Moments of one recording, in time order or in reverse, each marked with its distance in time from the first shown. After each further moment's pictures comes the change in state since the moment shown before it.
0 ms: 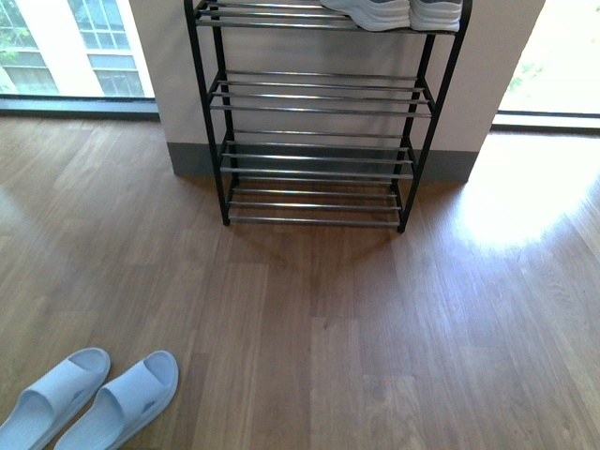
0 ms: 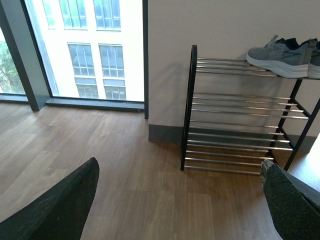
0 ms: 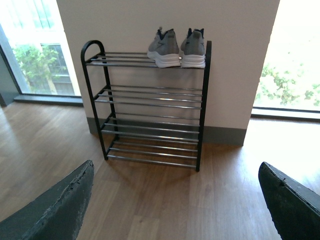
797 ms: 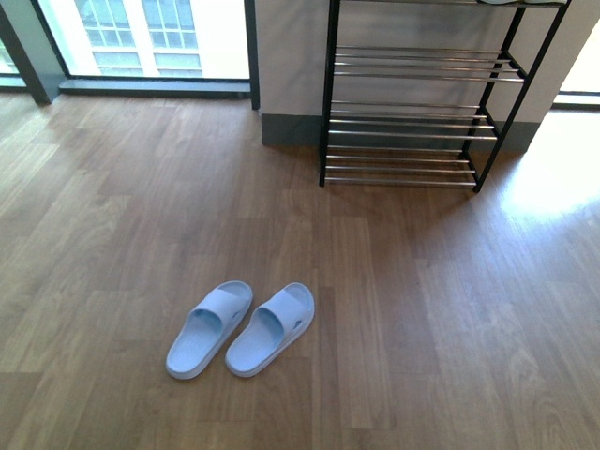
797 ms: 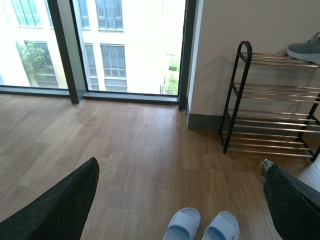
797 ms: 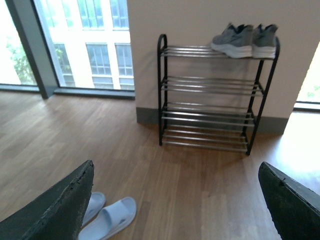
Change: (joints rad) left arm 0.000 0.000 0.000 0.000 -0.001 0.000; right arm 0.000 0.000 0.000 -0.001 -0.005 0.000
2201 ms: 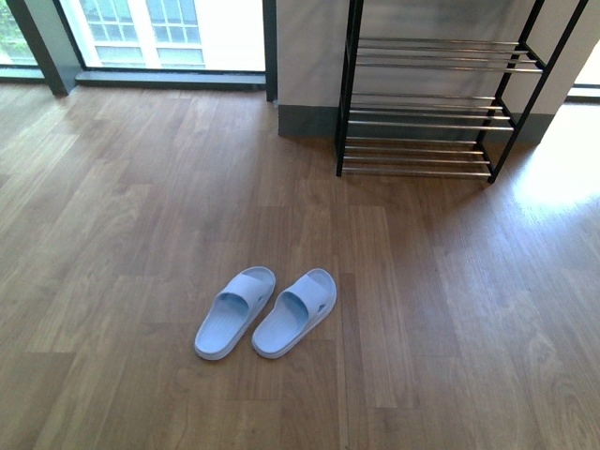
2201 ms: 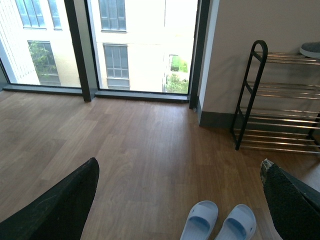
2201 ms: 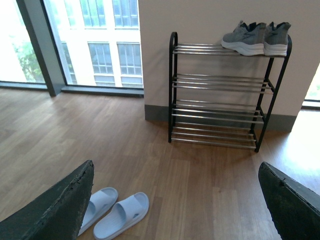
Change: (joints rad) left arm 0.000 0.000 0.000 0.000 0.000 0.000; right arm 0.000 0.000 0.000 0.000 -0.001 0.000
